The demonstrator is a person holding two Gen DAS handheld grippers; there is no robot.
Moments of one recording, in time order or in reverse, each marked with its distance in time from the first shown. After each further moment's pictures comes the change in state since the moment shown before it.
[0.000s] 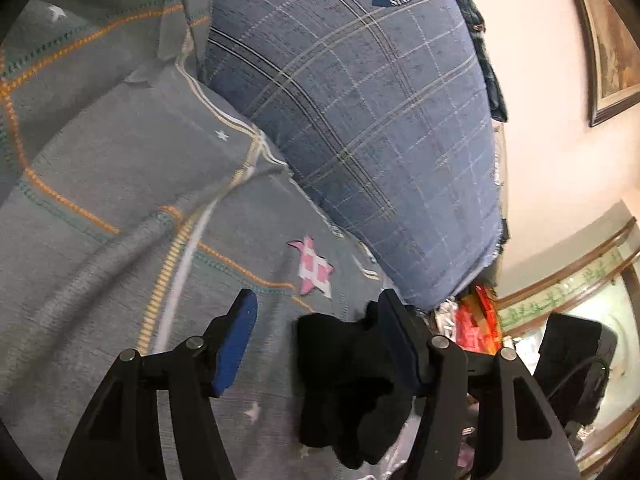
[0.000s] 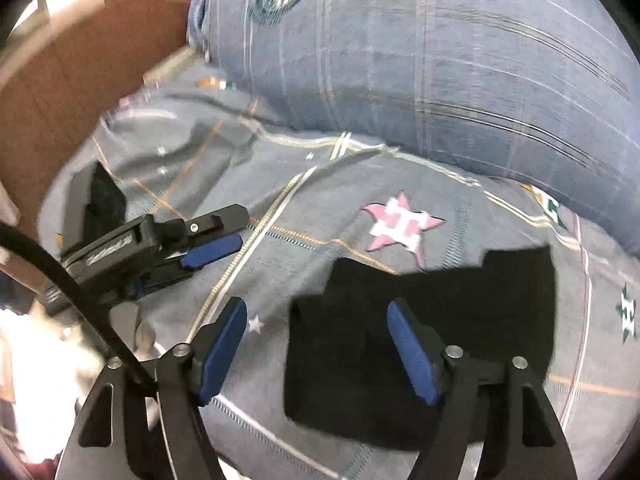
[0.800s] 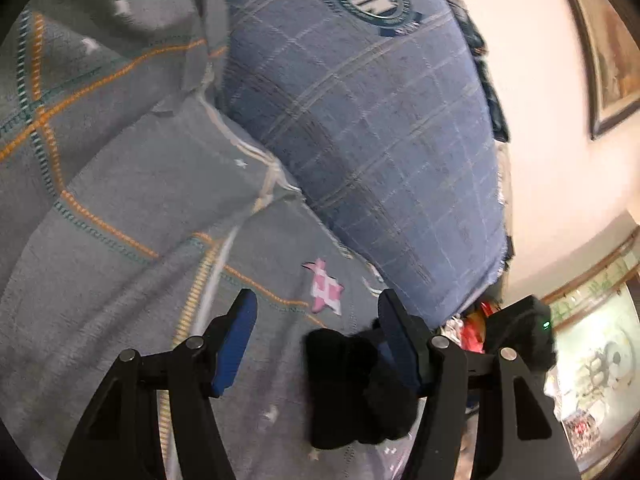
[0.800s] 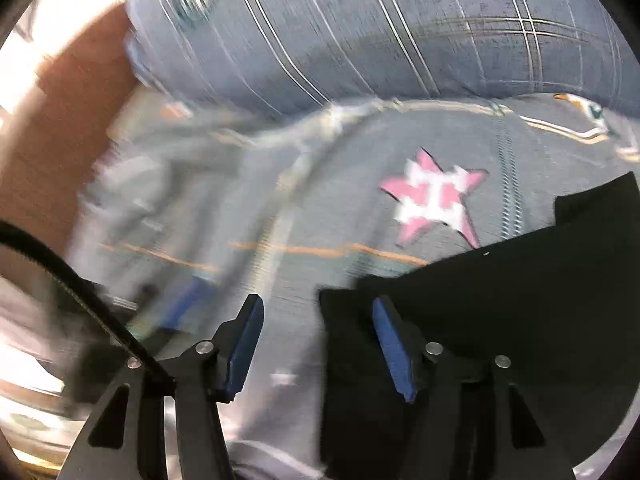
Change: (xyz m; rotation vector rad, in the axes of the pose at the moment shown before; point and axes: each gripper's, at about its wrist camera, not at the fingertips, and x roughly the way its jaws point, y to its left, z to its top) left arm -0.023 0.002 0.003 0.003 -0.065 -0.003; right arm 0.033 -0.058 0.011 0.367 -0.005 0.293
